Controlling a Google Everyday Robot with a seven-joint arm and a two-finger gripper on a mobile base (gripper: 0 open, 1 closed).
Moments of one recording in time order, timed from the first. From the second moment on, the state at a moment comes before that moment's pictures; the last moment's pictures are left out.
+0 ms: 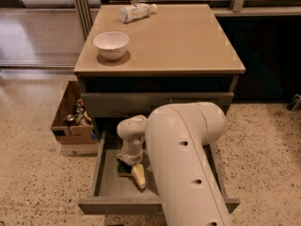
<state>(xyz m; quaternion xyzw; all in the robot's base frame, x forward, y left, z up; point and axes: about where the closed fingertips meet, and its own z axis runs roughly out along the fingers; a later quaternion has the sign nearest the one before) 0.565 0.082 0.343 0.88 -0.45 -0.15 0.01</state>
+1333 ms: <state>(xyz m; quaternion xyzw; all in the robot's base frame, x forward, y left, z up) 0.565 0.081 0.342 0.88 -0.45 -0.15 0.01</state>
